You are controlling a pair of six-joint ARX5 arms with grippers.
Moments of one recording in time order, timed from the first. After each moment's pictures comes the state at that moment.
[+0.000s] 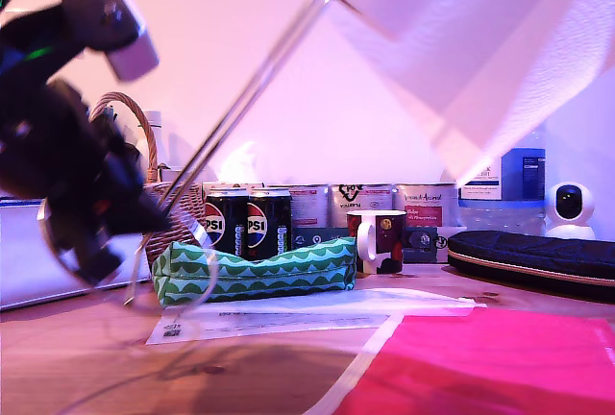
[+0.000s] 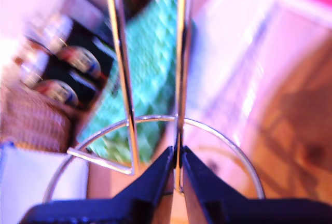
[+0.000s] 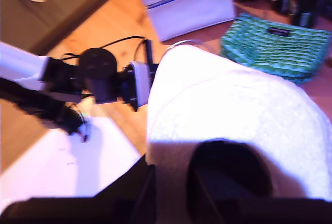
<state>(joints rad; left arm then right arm) -0.81 1.23 0.32 0.48 -0.34 0.56 0.56 1.10 1.72 -1.37 -0.46 -0.02</state>
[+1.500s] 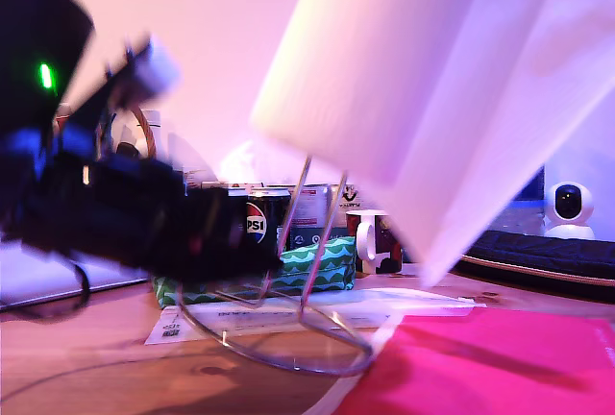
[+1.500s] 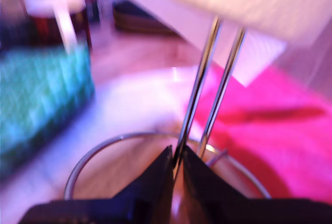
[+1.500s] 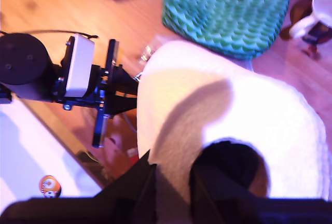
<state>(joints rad) -0.75 1.67 0.33 0.99 0.16 -0.04 0.75 1.48 1.83 -1.37 -0.03 0.00</state>
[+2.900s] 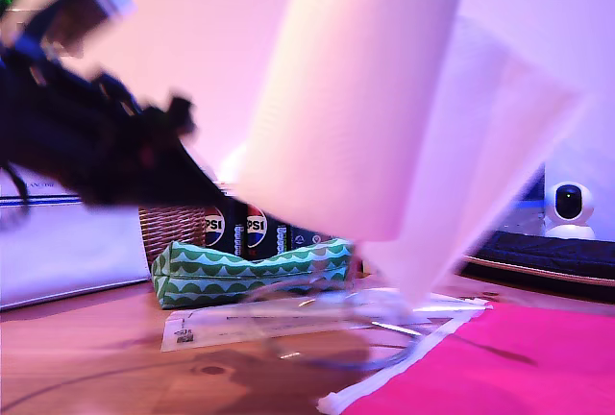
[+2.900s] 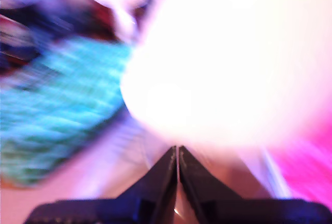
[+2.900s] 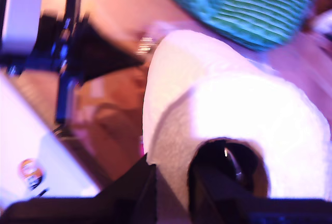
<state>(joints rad) -0.72 1.19 0.33 0.51 0.00 -0.10 0.83 1.58 1.84 -1.37 -0.05 -0.07</state>
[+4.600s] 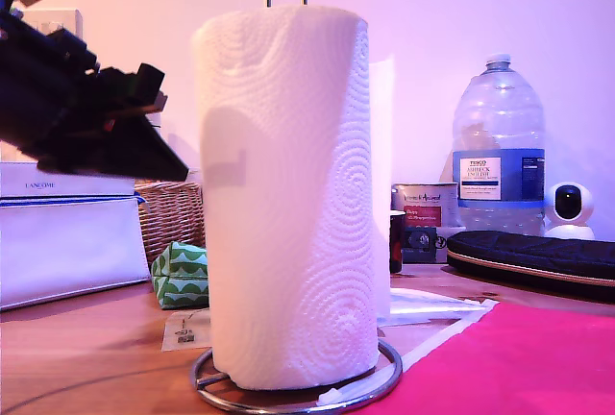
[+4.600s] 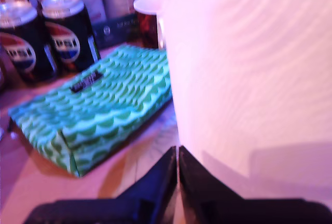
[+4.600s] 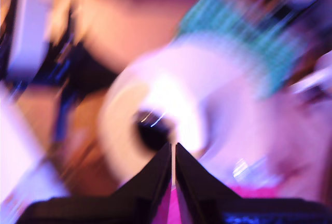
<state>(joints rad) -0.72 1.10 0.33 0.42 -0.08 -0.05 0.85 1.57 1.91 -1.26 0.07 -0.10</state>
